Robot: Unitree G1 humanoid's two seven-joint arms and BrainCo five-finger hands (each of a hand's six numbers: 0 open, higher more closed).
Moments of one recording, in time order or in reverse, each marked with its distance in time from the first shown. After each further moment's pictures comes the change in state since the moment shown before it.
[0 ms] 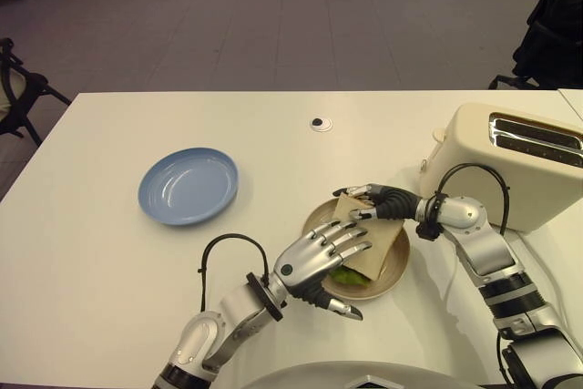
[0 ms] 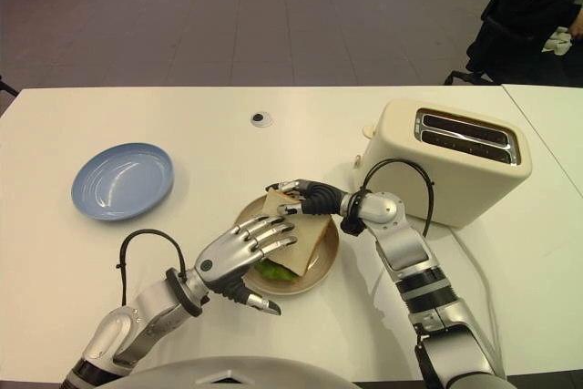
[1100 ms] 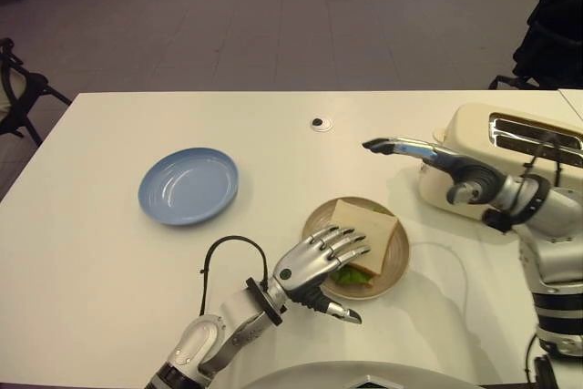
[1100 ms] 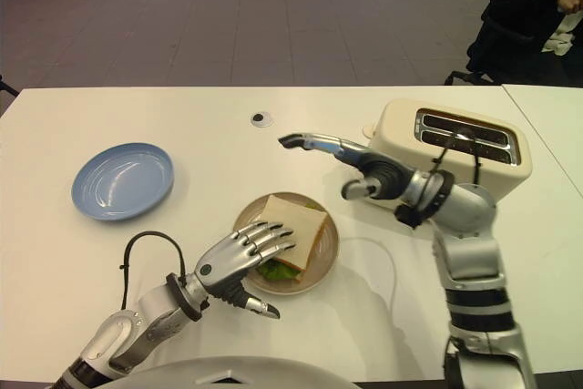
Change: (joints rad) left arm -0.008 0.055 -0.052 -0.033 -0.192 0.031 0.113; right arm 0.166 -0.171 -0.372 -0.328 0.193 -0.474 0.150
